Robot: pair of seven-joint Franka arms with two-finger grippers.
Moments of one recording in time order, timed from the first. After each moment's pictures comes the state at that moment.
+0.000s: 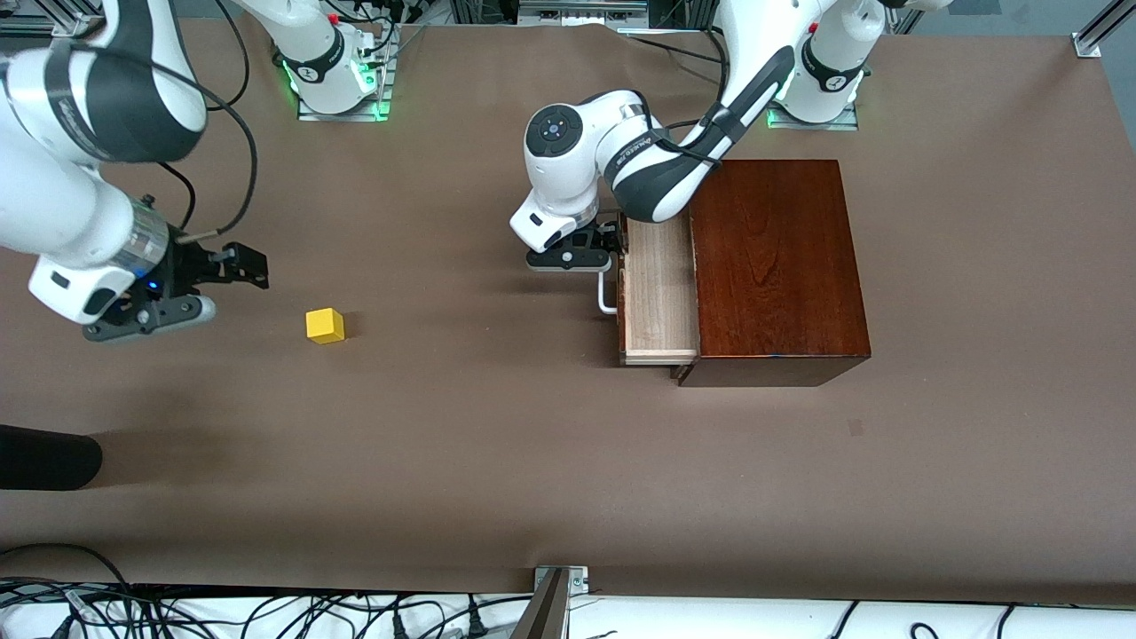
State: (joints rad) left arm -0.50 0.63 -0.43 -1.57 0.30 2.09 -1.03; right arm 0.19 0.24 -0.08 -1.61 0.04 1.79 -0.17
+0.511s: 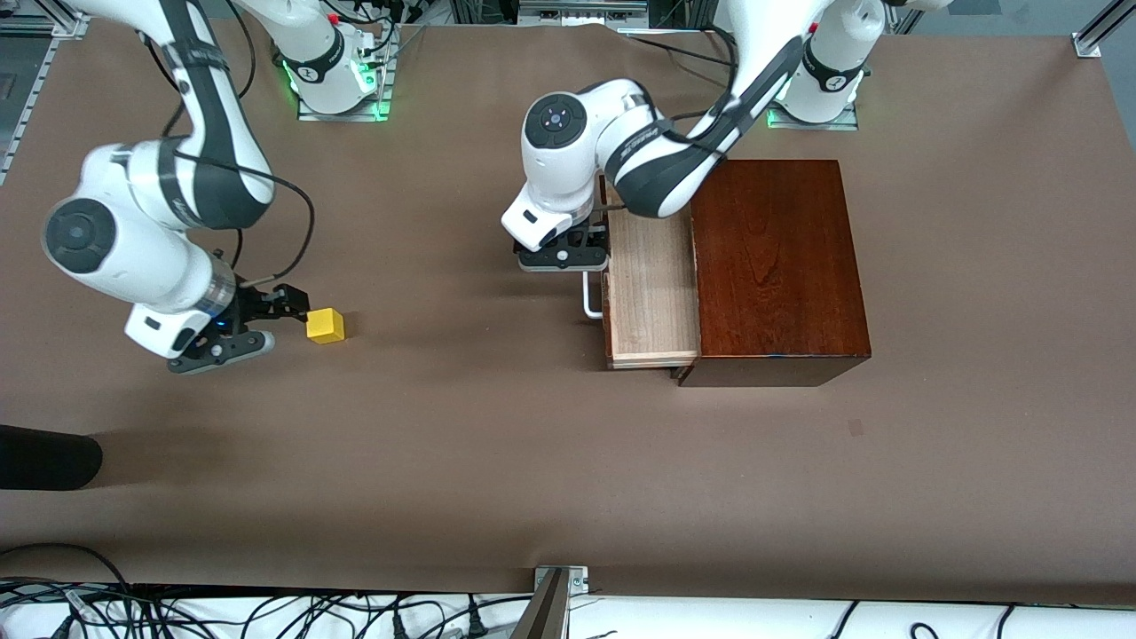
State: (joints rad) left arm -0.49 0.59 -0.44 -1.48 0.27 1.96 -1.02; right arm 0.19 0.31 -0.08 -1.86 0.04 2.13 -0.20
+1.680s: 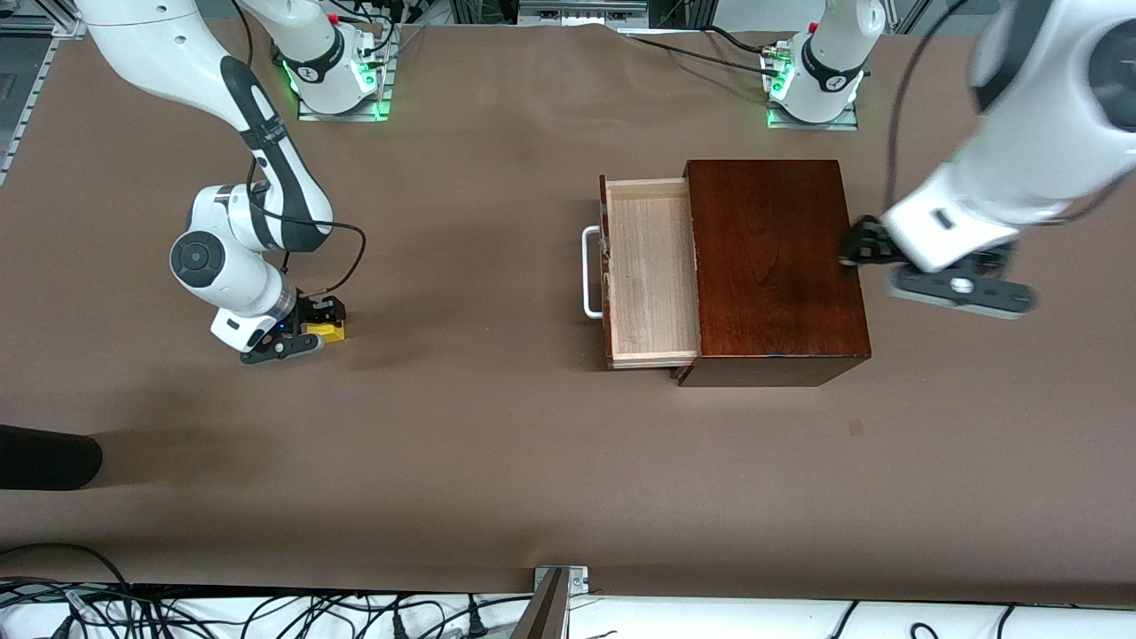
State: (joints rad) left arm 0.06 0.21 -0.28 -1.41 0.11 1.55 -0.01; right arm 0.19 0.44 -0.08 -2.11 0.04 2.51 -0.16
